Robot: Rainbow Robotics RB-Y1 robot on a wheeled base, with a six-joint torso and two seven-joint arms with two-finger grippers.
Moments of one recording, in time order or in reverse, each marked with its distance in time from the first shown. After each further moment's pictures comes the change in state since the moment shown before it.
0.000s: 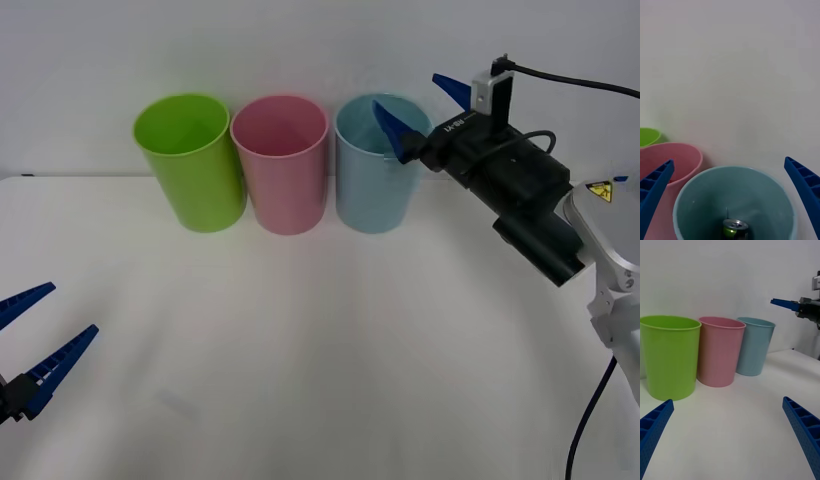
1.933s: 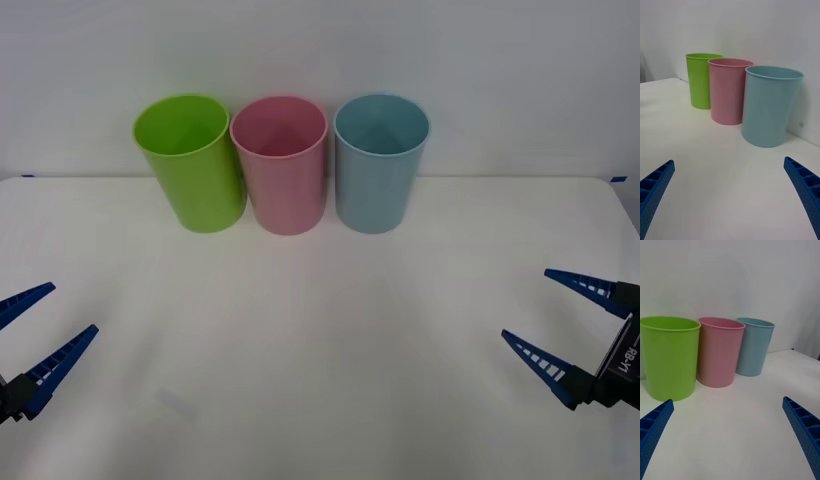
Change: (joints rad) right arm 0.826 -0.143 -0.390 -0.314 -0.183 -0.627 0.238; left arm 0.000 0.000 0.000 0.000 0.000 0.000 0.000
